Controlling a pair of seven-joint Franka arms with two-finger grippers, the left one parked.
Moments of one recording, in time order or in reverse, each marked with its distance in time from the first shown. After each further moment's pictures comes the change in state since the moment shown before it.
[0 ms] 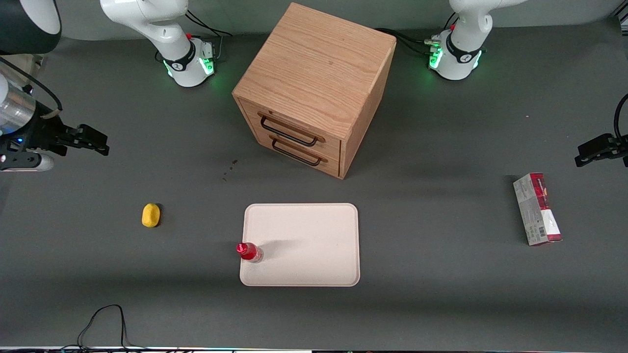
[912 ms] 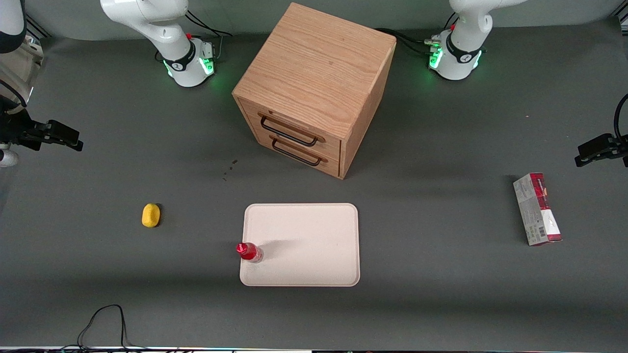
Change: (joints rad) arm -0.004 -0.015 -0.081 0.000 0.000 -0.033 -0.042
